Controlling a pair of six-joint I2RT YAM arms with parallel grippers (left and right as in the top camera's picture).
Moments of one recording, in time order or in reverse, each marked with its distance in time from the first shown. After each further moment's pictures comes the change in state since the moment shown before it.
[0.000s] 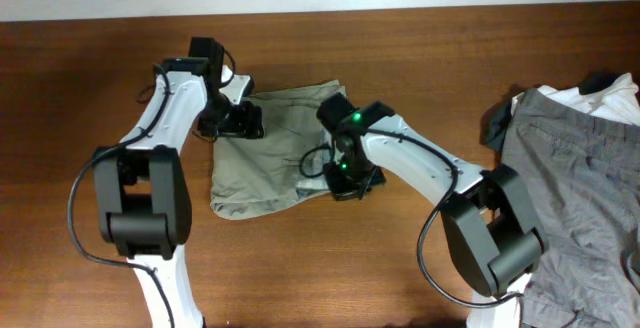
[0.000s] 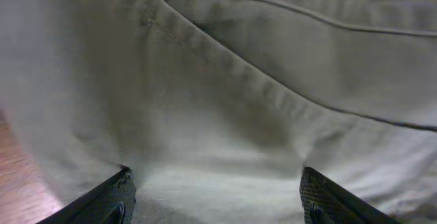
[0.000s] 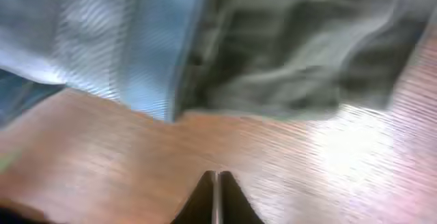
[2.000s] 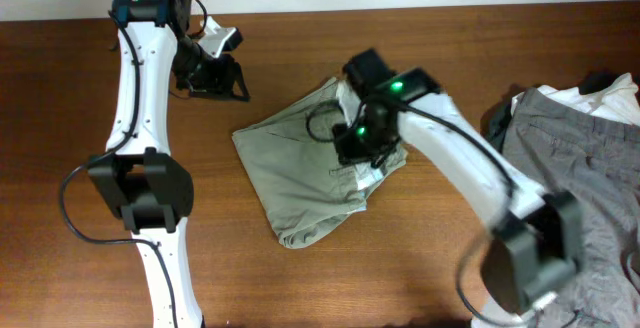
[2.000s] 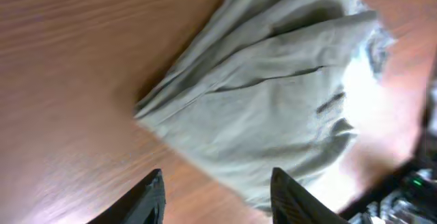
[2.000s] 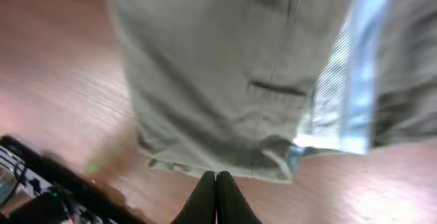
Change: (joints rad) left arm 0.060 0.202 0.800 -0.666 0.162 0.152; right arm -0.098 -0.159 0.181 -0.065 -0.126 -0.062
